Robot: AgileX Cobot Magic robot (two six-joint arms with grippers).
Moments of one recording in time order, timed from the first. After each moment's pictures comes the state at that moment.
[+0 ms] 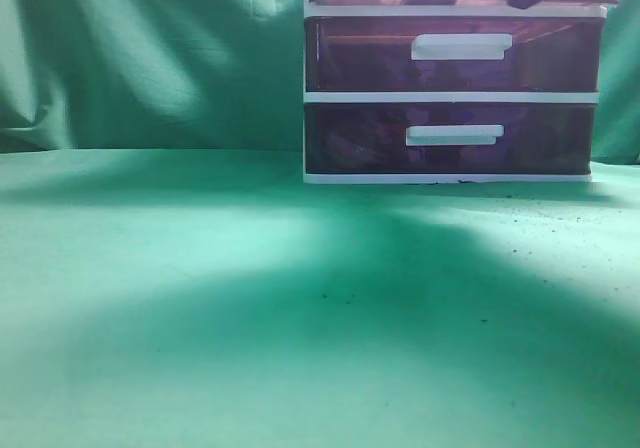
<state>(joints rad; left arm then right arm) -0.56 1.10 -1.09 -0.08 0.72 0.06 0.19 1.79 -1.22 -0.40 -0.38 -1.11</state>
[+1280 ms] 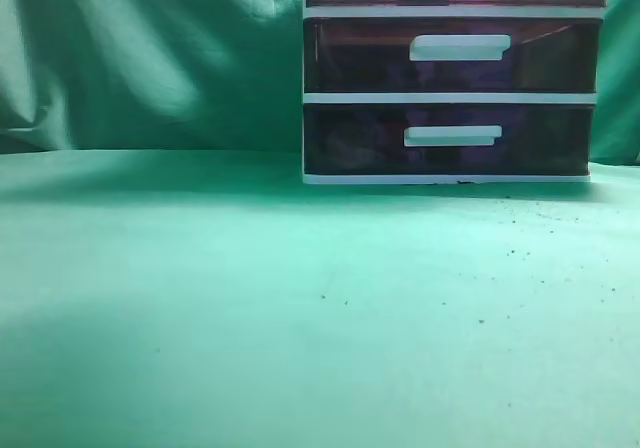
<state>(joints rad) -0.56 0.89 -0.99 -0.10 0.70 0.05 0.39 1.45 -0.96 -0.32 -0.25 -0.63</state>
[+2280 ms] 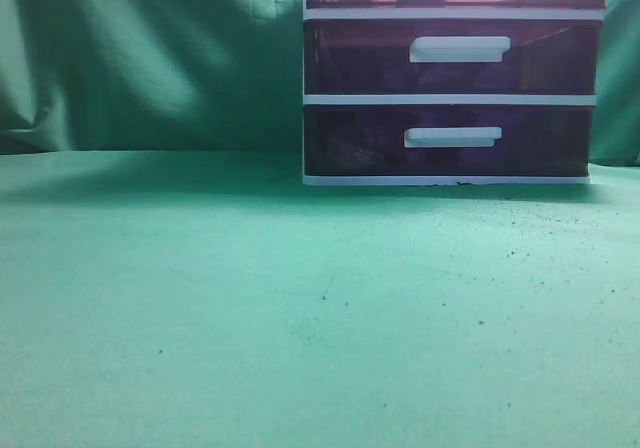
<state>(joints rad) -0.56 -0.01 -0.39 -0.23 0.63 0.07 0.62 0.56 -0.82 0.25 0.67 -0.17</state>
